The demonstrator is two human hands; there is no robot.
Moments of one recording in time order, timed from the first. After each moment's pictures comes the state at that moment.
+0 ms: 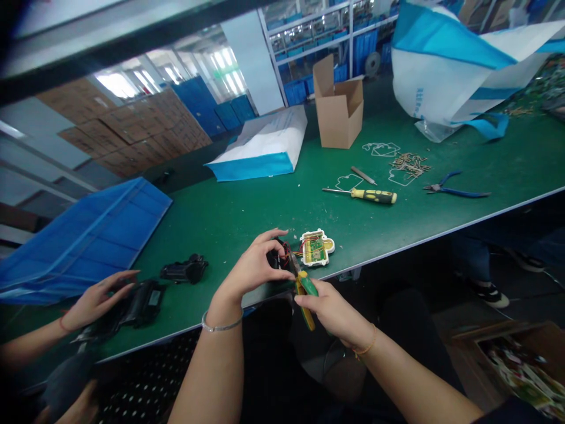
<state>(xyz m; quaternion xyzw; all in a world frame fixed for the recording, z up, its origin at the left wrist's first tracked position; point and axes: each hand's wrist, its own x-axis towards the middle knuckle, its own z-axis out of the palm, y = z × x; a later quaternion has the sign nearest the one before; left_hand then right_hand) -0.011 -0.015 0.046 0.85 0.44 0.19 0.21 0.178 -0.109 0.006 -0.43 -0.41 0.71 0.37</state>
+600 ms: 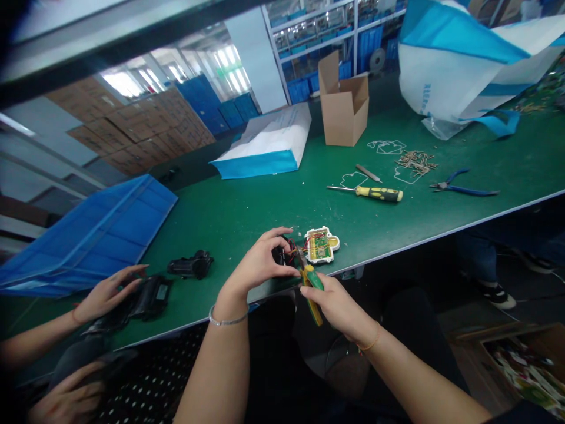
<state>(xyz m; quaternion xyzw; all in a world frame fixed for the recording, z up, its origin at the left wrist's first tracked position) -0.011 -0.014 0.045 0.84 0.44 0.21 0.24 0.175 -0.107 0.005 -0.45 -0.42 0.68 0.40</state>
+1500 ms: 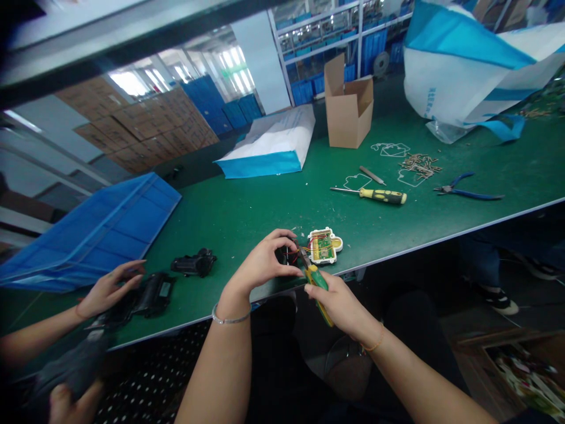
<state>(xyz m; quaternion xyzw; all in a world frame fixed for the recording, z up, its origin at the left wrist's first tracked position) -0.010 -0.016 0.047 0.84 0.42 0.21 0.26 0.179 -0.104 -0.004 -0.47 -0.51 0.61 0.39</state>
